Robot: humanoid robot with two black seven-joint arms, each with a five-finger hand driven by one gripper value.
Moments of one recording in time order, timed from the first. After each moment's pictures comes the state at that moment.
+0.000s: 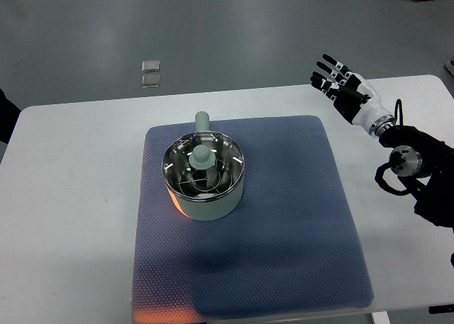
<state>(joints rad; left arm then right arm) -0.03 0.00 -0.04 -0.11 0.01 0.04 0.08 0.77 -0.21 0.69 0.47 -0.16 0.39 0.35</state>
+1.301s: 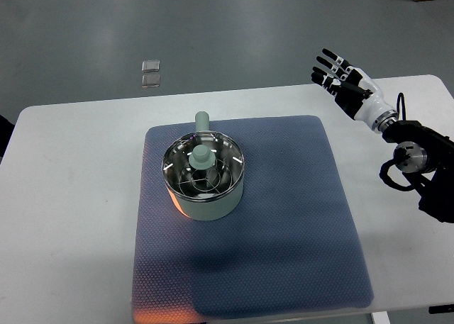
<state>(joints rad) -0.03 0.00 -0.04 -0.11 0.01 0.04 0.08 0.79 -0.23 0.69 0.47 -0.19 0.42 0.35</state>
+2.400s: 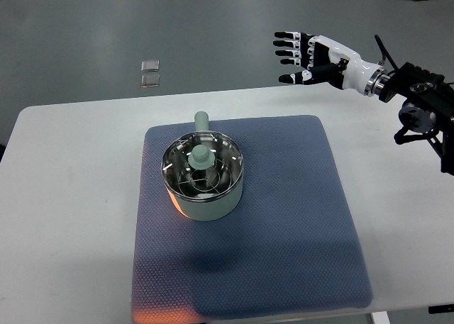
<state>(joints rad) -0.03 0.00 -0.04 -0.11 0.01 0.04 0.08 0.95 -0.31 0.68 0.61 -0.77 0.55 0.35</state>
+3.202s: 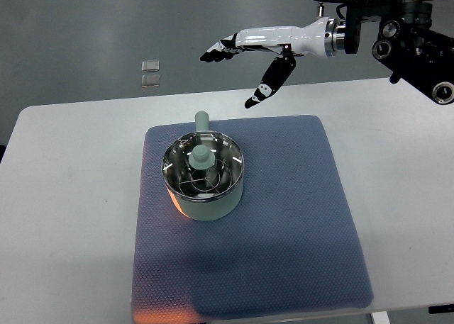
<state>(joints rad) -0.04 0.00 -0.04 -0.12 0.01 0.04 0.08 1.24 -0.35 0.51 0.94 -1.42 0.61 0.38</state>
